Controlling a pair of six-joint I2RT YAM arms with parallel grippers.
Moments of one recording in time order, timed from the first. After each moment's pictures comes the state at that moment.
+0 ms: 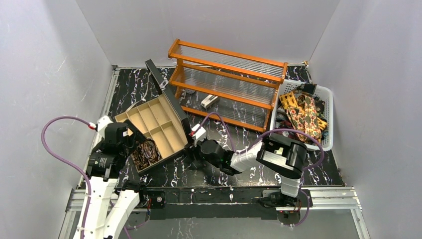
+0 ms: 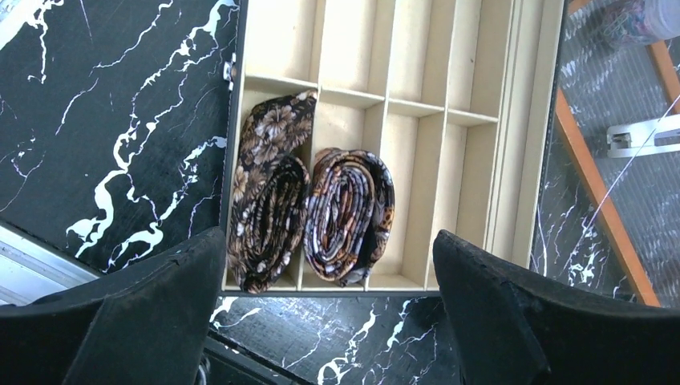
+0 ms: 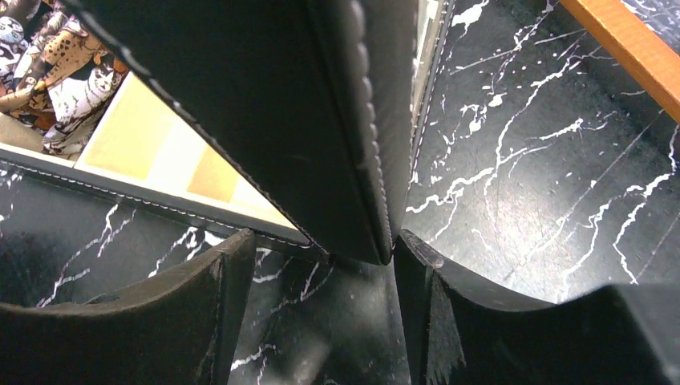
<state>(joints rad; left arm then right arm) -0.13 0.60 0.87 -1.07 -0.38 -0.73 1.22 1.81 0.70 0.79 0.30 0.22</state>
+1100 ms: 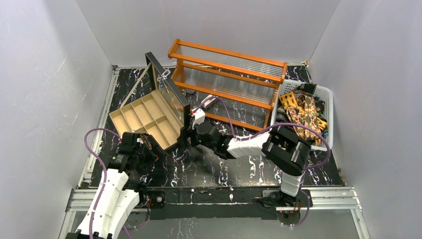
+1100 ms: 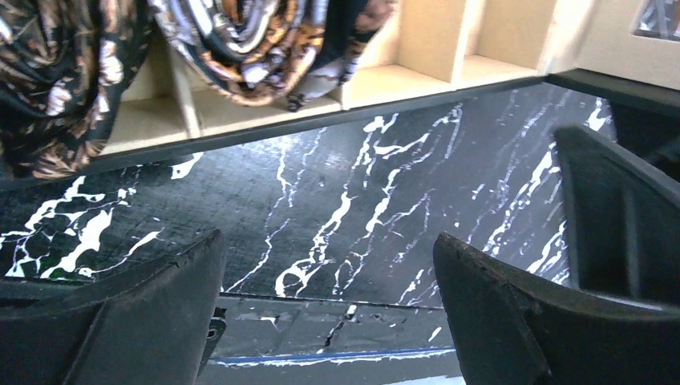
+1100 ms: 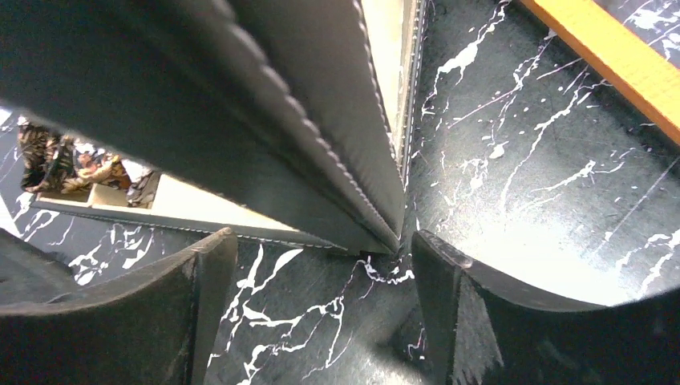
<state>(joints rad) -0.13 0.64 0.54 -0.95 0.16 -0.81 1.10 1.83 0.93 0.53 0.15 0.44</state>
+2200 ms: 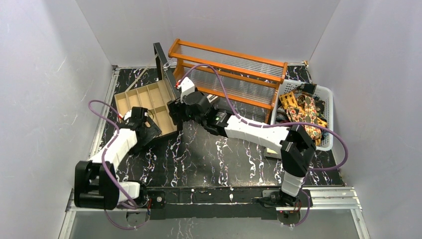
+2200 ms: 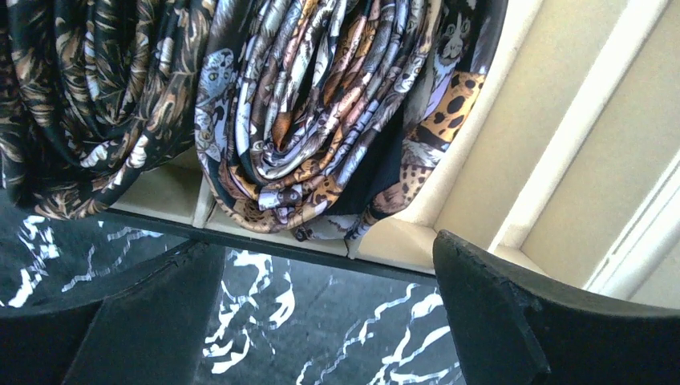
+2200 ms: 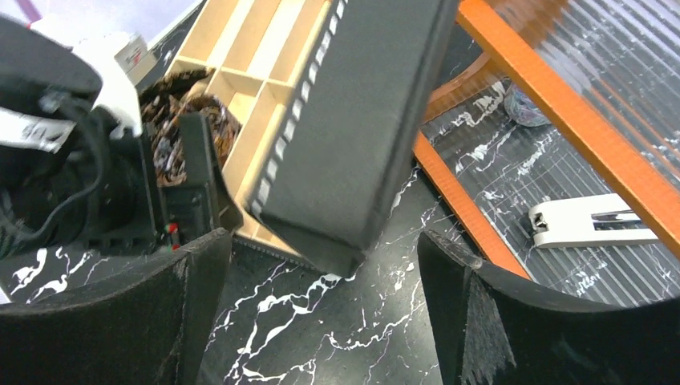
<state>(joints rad) -0.10 1.22 0.70 -0.61 -0.23 -0.77 1.07 1.75 1.43 -0.02 0.26 0.23</state>
